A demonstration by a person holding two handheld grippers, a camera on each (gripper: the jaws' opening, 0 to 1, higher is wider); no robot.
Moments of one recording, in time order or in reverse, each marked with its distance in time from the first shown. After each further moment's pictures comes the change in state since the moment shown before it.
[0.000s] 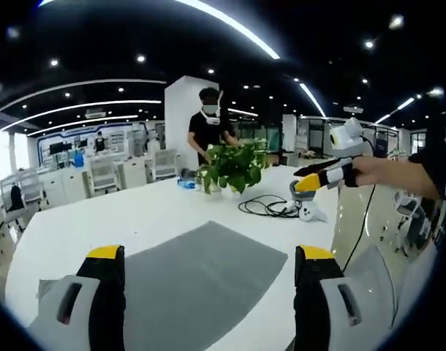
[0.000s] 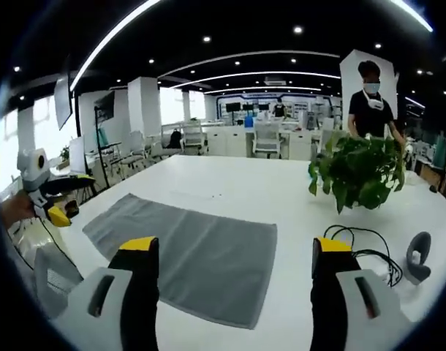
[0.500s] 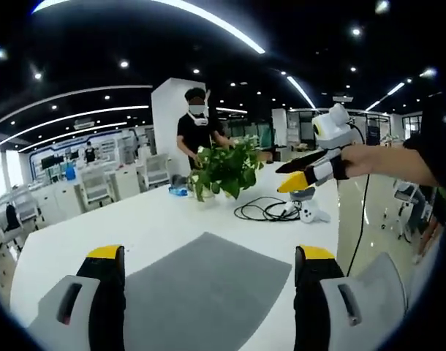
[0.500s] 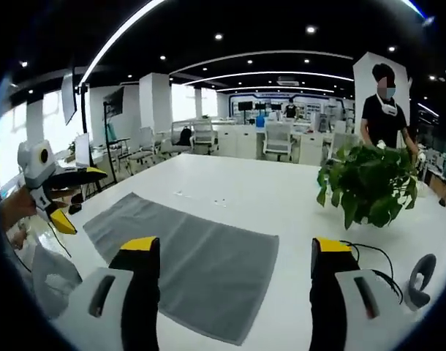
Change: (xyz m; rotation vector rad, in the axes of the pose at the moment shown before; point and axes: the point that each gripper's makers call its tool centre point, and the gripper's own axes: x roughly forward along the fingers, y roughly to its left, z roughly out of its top) left arm 0.048 -0.015 0.031 0.063 -0.020 -0.042; right arm 0.035 -0.014 0.020 -0.040 0.013 0.075
